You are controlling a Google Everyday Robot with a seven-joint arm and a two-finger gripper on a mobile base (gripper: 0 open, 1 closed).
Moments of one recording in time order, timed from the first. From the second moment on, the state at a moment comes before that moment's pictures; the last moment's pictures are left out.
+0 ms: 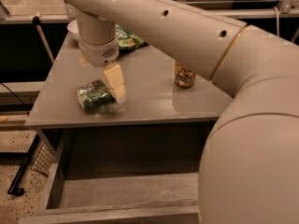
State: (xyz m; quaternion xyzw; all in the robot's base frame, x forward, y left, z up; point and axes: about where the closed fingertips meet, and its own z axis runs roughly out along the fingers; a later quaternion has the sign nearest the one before) arm 0.582 0.127 0.865 -0.91 0.40 -0.03 0.08
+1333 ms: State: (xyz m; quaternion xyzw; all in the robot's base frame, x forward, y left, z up) arm 0.581 0.135 0.834 -0.91 0.41 0.00 0.07
